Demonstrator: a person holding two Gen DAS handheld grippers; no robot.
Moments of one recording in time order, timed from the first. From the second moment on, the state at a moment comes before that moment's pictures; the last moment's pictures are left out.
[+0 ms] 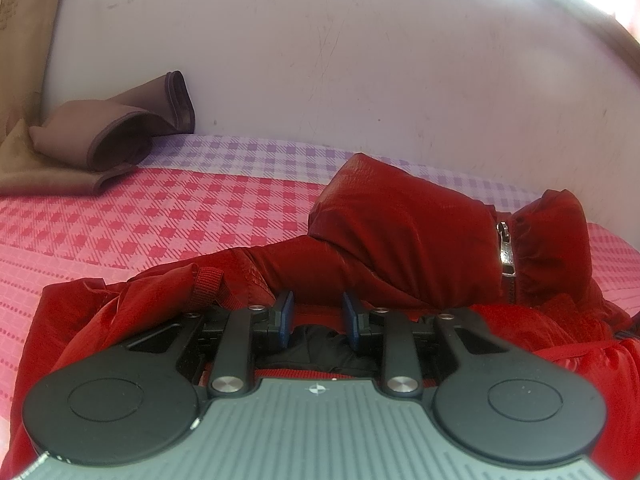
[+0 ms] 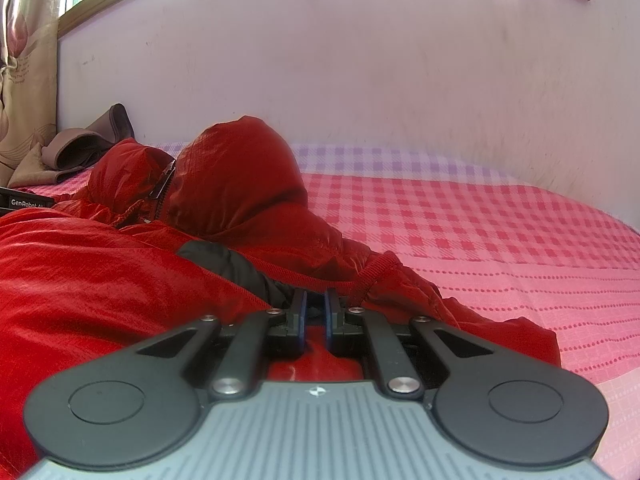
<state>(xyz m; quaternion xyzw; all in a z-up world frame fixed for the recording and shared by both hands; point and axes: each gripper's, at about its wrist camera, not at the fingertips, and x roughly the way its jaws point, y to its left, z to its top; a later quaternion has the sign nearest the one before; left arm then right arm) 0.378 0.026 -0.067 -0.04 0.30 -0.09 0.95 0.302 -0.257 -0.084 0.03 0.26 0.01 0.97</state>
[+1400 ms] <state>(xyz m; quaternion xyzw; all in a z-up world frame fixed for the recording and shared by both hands) 0.339 0.056 -0.006 -0.01 0.29 -0.12 0.95 0.300 -0.250 -0.082 0.01 0.25 0.00 0.97</state>
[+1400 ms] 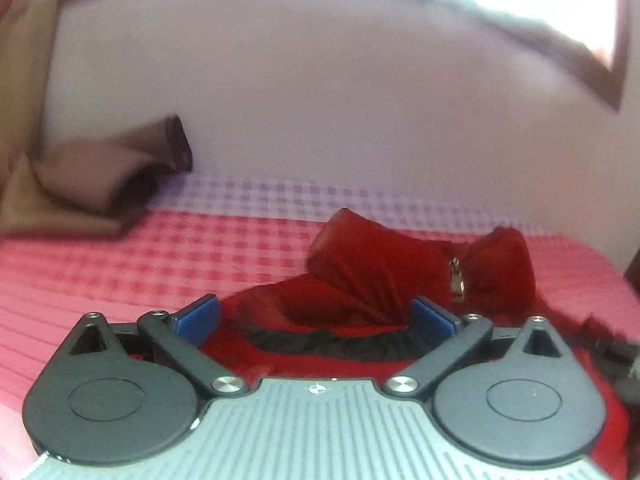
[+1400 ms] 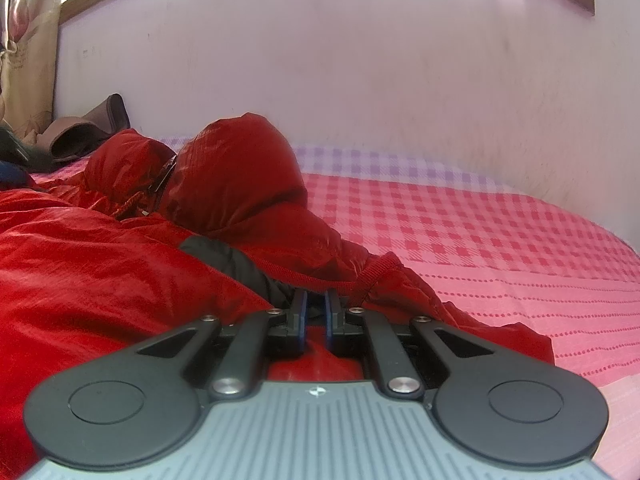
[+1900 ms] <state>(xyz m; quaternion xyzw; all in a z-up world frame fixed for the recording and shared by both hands) 0.341 0.164 -0.028 -0.04 0.38 -0.20 0.90 0.300 -0.251 -0.083 0.01 0.25 0.00 0.97</state>
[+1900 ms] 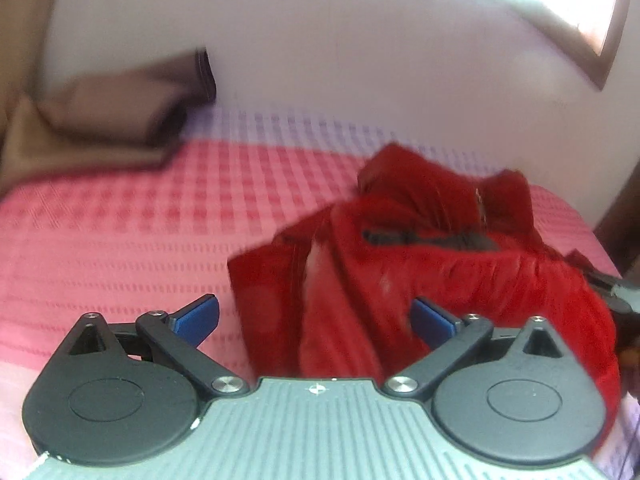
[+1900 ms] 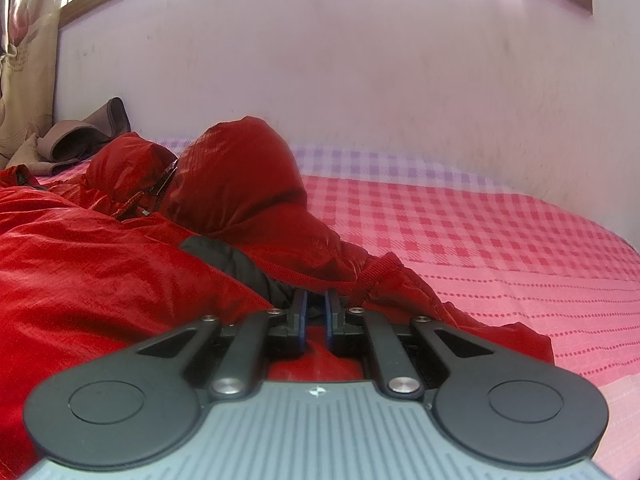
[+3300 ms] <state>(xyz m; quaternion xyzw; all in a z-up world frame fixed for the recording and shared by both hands) 0.308 0.174 -0.021 -0.25 0.39 -0.18 0.87 0.225 -0.201 -0.002 -0.01 0.18 0.22 0.96</state>
